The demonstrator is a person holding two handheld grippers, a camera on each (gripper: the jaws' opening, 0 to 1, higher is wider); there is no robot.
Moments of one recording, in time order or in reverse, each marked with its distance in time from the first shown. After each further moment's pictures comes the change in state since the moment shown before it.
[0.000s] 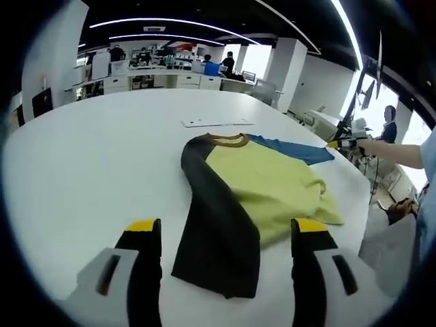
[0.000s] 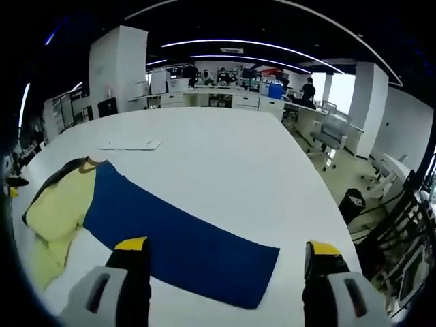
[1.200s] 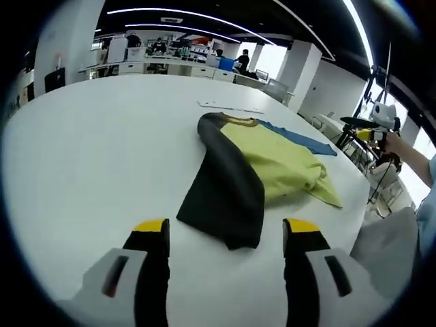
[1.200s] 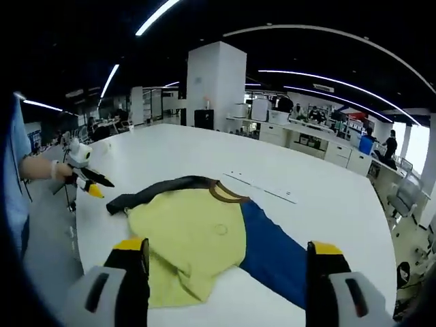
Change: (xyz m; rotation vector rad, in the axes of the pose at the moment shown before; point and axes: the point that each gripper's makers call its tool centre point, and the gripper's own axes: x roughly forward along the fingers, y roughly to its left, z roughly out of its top) left arm -0.035 0.008 -0.061 -0.111 0.015 0.040; right arm -0.105 0.257 0.065 -0.316 -0.193 0.489
